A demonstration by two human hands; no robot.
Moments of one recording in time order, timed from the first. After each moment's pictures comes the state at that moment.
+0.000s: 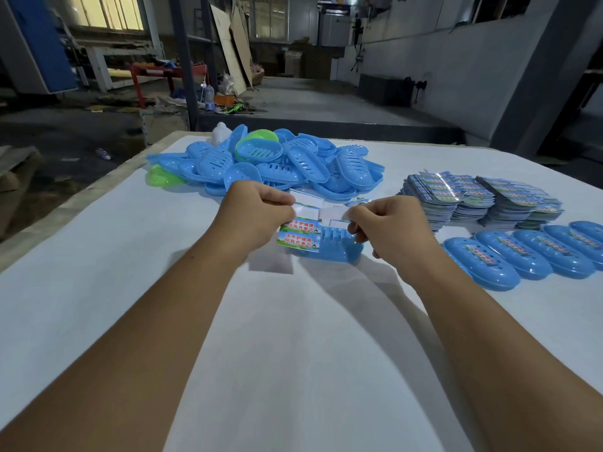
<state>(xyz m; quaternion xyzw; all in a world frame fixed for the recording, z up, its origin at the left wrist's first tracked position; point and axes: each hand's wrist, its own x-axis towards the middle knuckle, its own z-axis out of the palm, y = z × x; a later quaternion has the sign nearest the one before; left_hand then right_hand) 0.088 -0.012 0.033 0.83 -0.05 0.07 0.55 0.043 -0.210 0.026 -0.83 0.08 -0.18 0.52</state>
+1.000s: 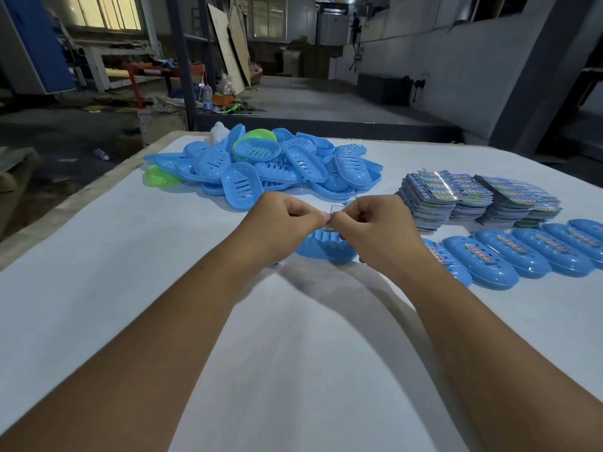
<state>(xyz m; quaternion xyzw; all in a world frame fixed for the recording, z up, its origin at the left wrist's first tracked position) 0.068 -0.031 0.032 0.84 -0.14 -0.01 0.52 0.045 -0.201 0.020 -0.86 0.02 -0.21 0.47</state>
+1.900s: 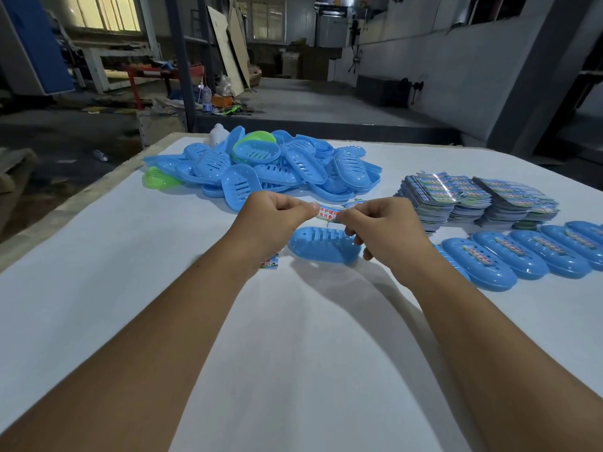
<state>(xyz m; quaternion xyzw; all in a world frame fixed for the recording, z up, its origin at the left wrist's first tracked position) 0.079 -0.028 0.027 0.80 -0.10 0.02 0.59 0.054 -0.212 0.017 -0.82 0.05 -0.17 0.55</state>
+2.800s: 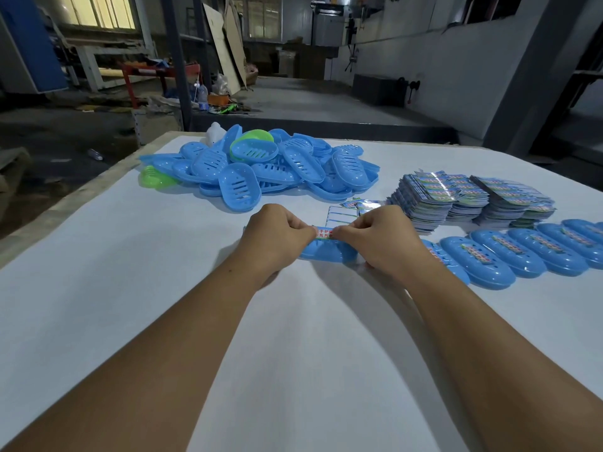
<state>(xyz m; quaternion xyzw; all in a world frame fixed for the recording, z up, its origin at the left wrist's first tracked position) 0.087 -0.043 0.004 0.88 -0.07 0.05 0.47 0.056 -0.215 0.010 -0.90 0.11 -0.14 0.40</state>
